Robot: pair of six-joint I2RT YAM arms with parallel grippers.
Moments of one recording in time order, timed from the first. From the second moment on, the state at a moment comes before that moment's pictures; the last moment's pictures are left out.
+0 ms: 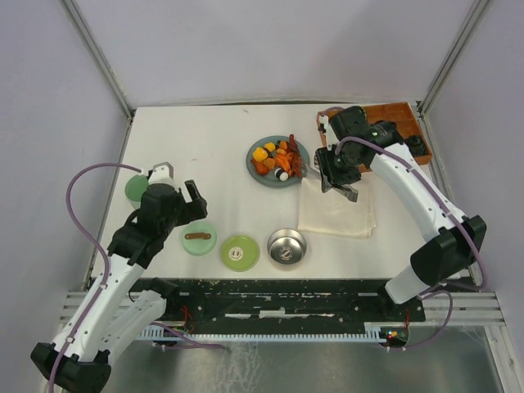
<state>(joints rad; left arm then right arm) -0.38 0.71 0.77 -0.66 -0.26 -0.48 0.45 1.54 1.61 -1.21 -0.08 0.17</state>
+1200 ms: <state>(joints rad) -0.38 0.87 0.77 -0.64 -0.12 -0.48 0.42 2.16 2.18 -1.20 0.00 0.17</state>
